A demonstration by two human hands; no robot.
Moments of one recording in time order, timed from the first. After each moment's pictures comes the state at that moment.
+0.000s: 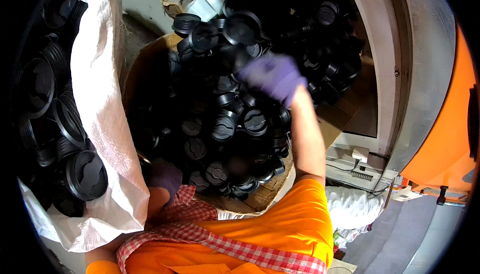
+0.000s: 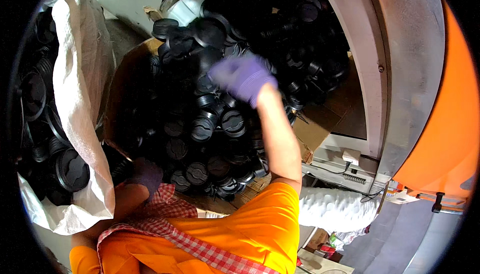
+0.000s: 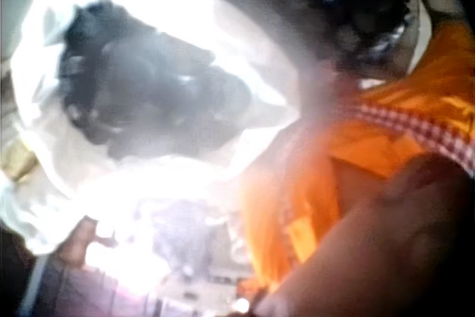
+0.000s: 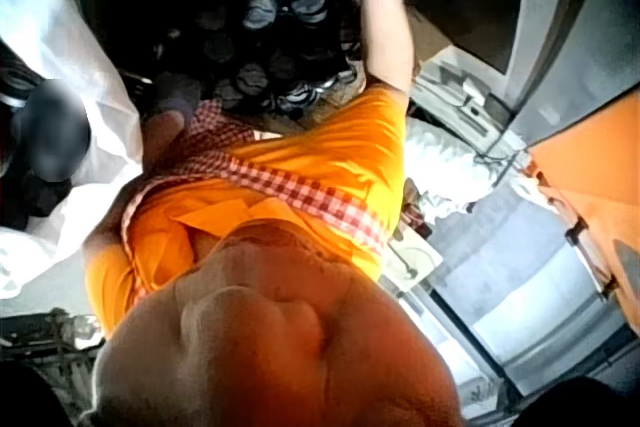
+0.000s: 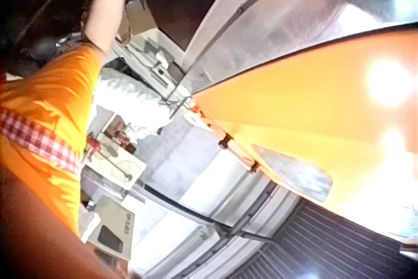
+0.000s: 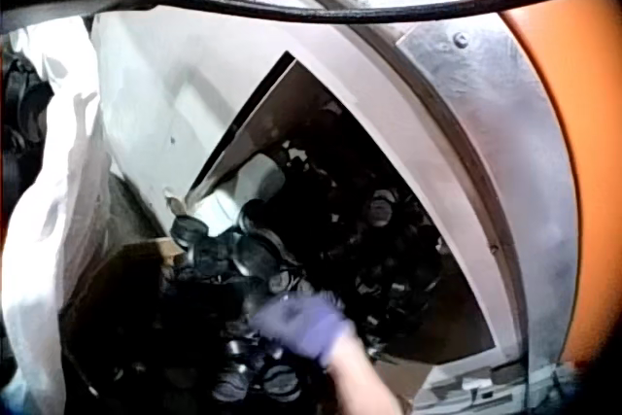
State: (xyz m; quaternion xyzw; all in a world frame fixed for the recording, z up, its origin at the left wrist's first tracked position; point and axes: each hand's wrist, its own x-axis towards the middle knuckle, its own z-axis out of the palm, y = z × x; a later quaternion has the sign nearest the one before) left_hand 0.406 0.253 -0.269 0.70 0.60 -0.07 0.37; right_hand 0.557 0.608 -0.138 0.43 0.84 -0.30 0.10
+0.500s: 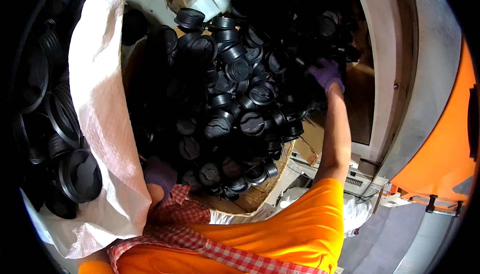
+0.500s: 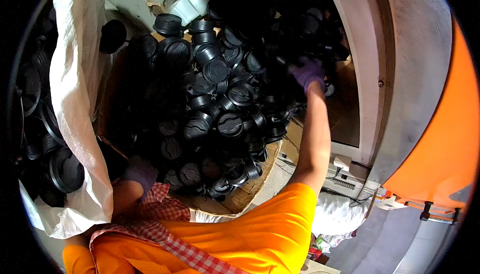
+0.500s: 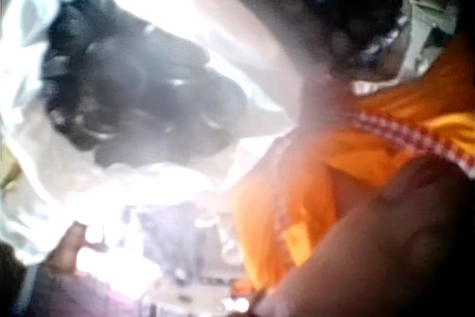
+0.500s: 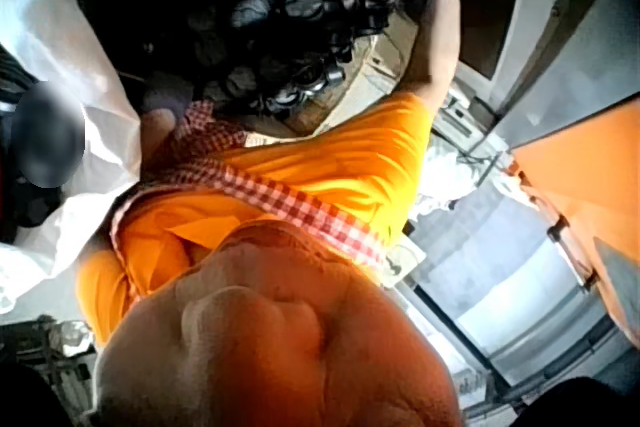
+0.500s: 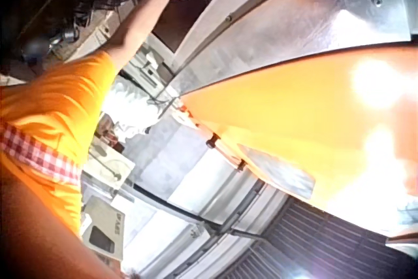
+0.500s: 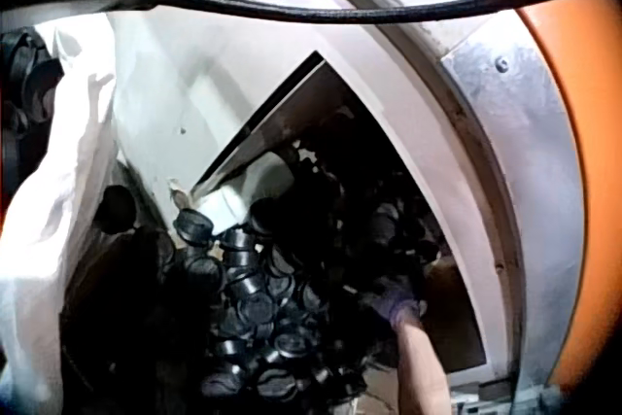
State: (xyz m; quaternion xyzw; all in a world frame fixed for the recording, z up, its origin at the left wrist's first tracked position) left_hand 0.408 0.266 -0.279 0.71 0.60 -0.04 0.37; right_hand 0.692 0.743 -0.136 0.61 0.76 0.10 0.21
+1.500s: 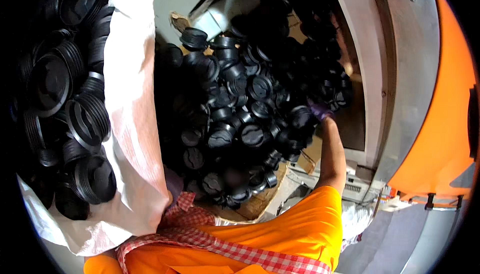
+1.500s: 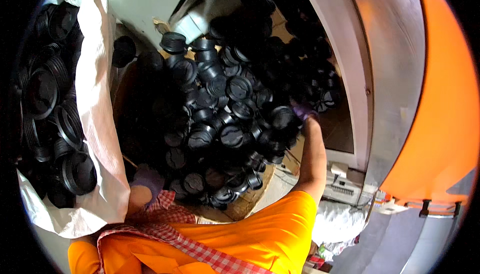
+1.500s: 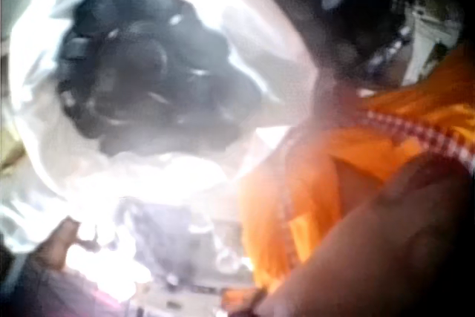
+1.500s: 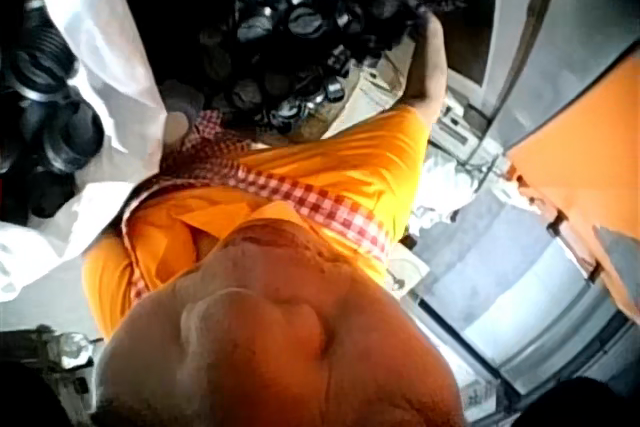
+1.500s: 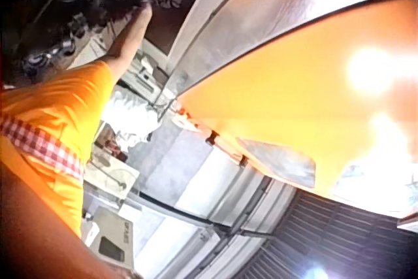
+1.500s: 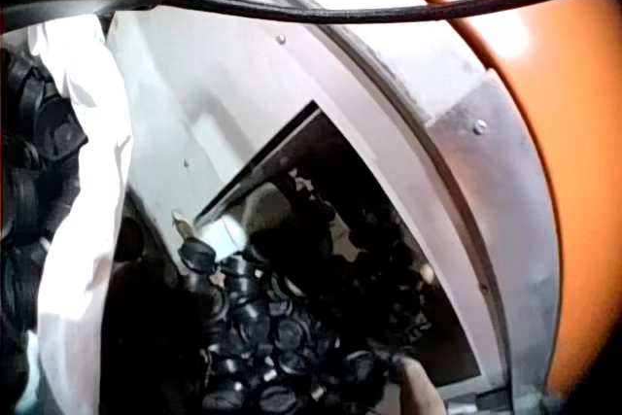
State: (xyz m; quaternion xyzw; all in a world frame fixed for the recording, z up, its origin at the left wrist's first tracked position) left_hand 0.372 0.359 -0.268 0.72 0.63 0.03 0.29; right_hand 0.800 0.739 -0.162 0.70 0.67 -0.18 0.18
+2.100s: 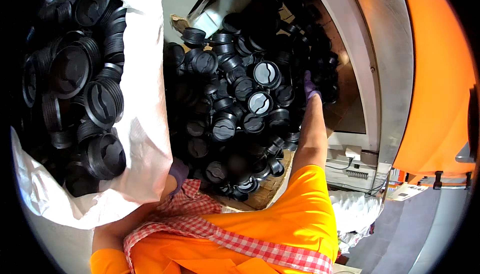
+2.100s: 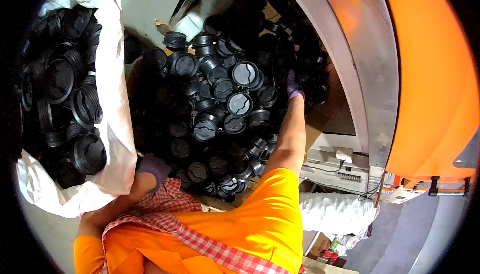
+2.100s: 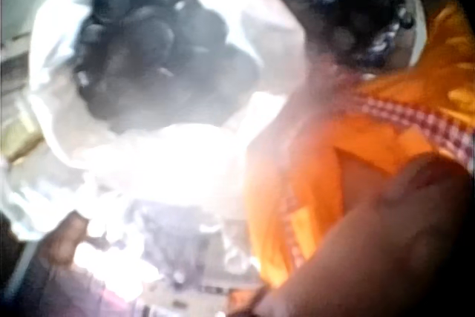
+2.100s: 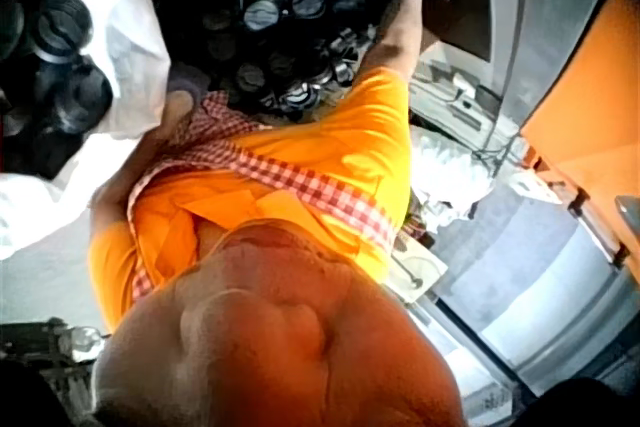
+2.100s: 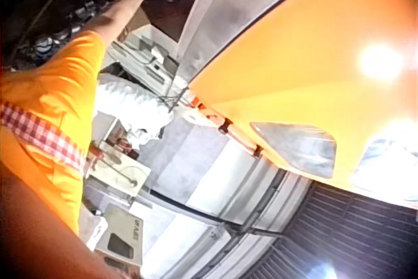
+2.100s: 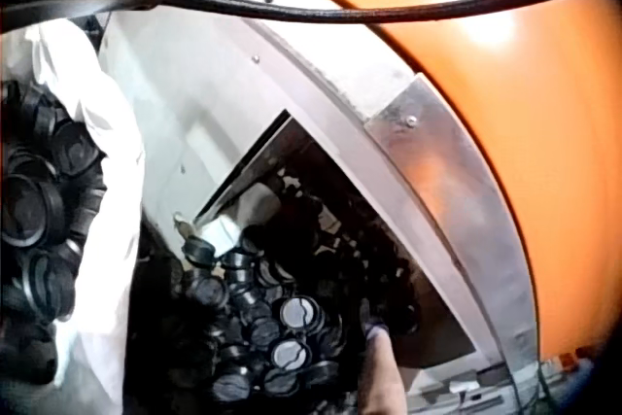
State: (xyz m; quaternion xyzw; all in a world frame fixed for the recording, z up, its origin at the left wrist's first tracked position) left_hand 0.448 0.309 -0.301 0.77 0.52 -0.14 0.35; right_hand 0.755 0.719 -0.196 0.71 0.70 -0.02 -0.13
